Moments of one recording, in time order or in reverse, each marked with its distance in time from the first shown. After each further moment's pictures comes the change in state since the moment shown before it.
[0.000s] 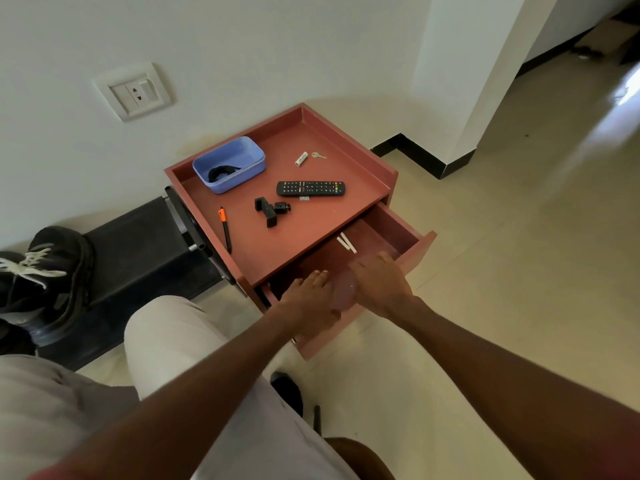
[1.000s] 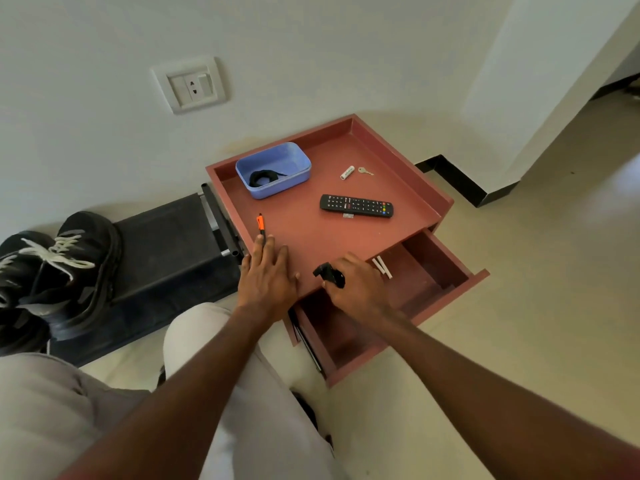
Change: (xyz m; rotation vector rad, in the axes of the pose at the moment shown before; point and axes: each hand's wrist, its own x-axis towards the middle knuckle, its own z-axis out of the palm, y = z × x) left_hand -0.002 -0.153 0.004 -0.167 0.550 -0.421; right_hand 0.095 -0.088 -0.004 0.579 0.203 0.065
